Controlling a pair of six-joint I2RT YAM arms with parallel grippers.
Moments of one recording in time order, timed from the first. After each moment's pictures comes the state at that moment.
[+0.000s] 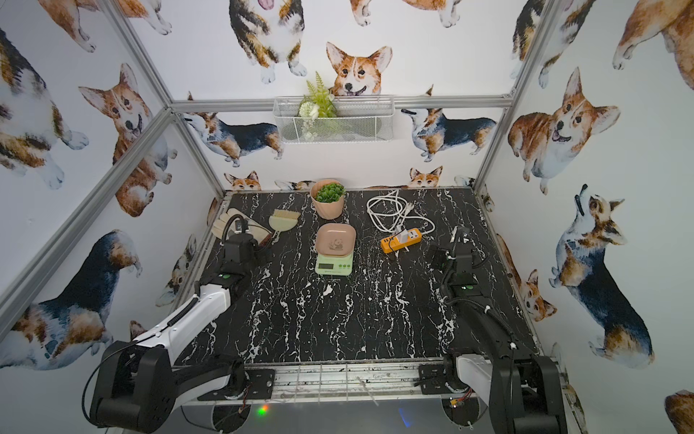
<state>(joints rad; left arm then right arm) -0.17 1.17 0.57 0.04 -0.41 -0.11 0.08 1.07 0.46 0.14 0.24 0.24</state>
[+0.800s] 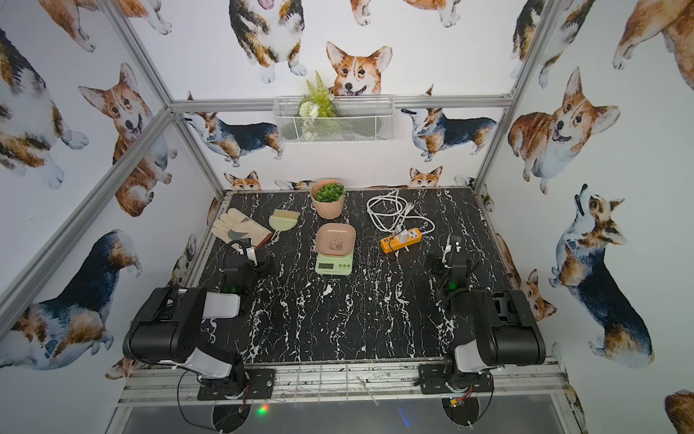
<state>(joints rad) -0.05 1.56 0.36 0.77 -0.14 -0.03 0.03 1.45 0.32 0.70 0.17 0.10</state>
